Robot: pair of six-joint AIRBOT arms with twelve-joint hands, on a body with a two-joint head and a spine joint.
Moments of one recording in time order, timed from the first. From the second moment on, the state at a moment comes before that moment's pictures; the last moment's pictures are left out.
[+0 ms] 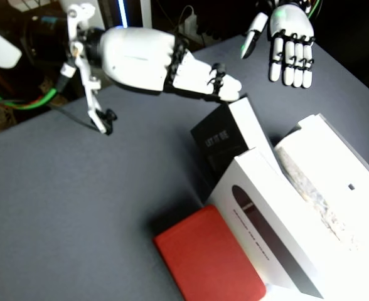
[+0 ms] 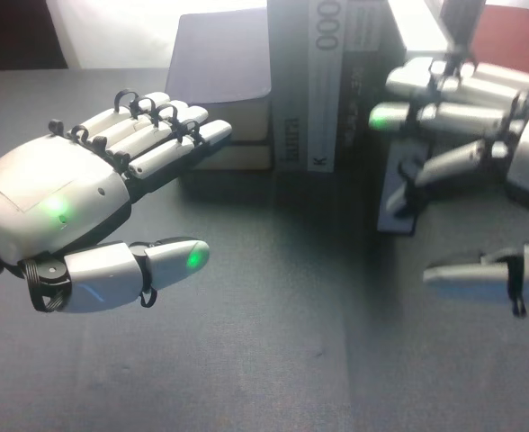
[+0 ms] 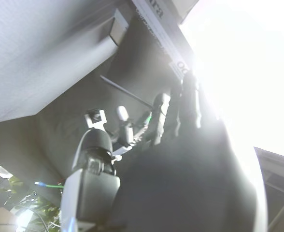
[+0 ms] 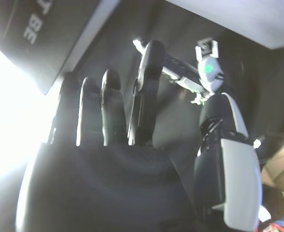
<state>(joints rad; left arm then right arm) 0.98 -0.73 0.96 0.02 -0.99 0.90 -0.85 -0.75 0.85 -0.26 0.83 -0.74</state>
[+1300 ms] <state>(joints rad) 1.03 -0.74 0.96 -0.09 -1.18 0.91 -0.98 -0.68 0.86 0.09 1.33 -0.79</state>
